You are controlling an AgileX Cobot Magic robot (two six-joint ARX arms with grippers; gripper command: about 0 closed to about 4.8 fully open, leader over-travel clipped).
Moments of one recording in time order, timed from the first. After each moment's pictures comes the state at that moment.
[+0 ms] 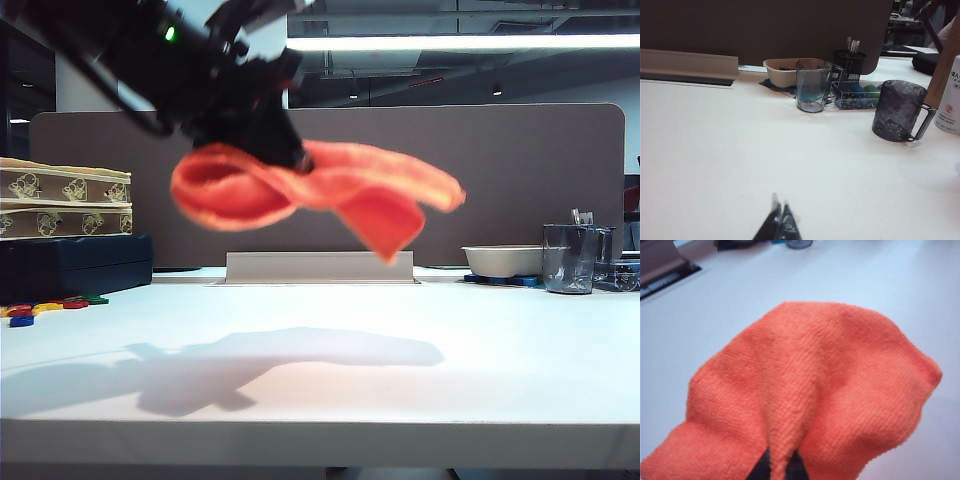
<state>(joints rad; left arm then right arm) -0.69 1.36 0.75 0.18 0.11 0.17 -0.04 0.00 0.01 -0.02 0.00 -0.08</state>
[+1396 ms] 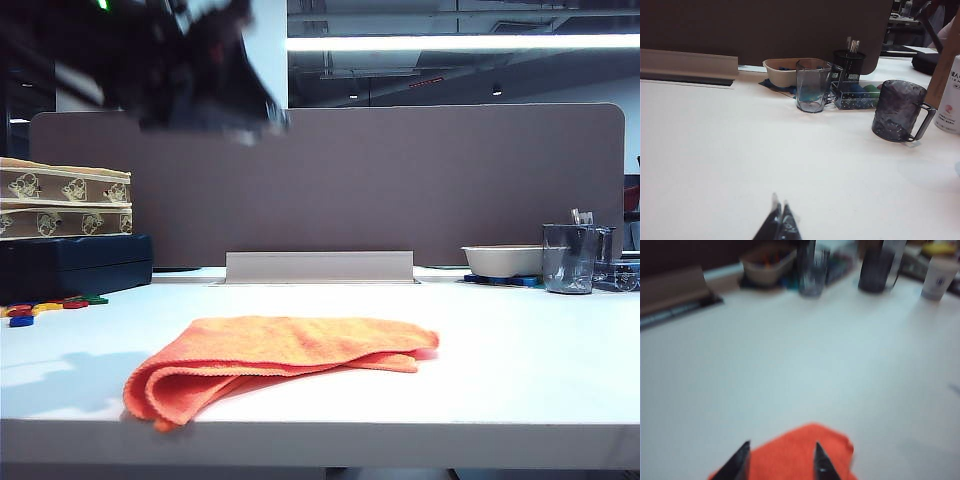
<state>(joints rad) -0.68 1.15 0.60 0.32 0.11 0.03 -0.04 0.00 0.01 -0.02 0.00 -0.08</state>
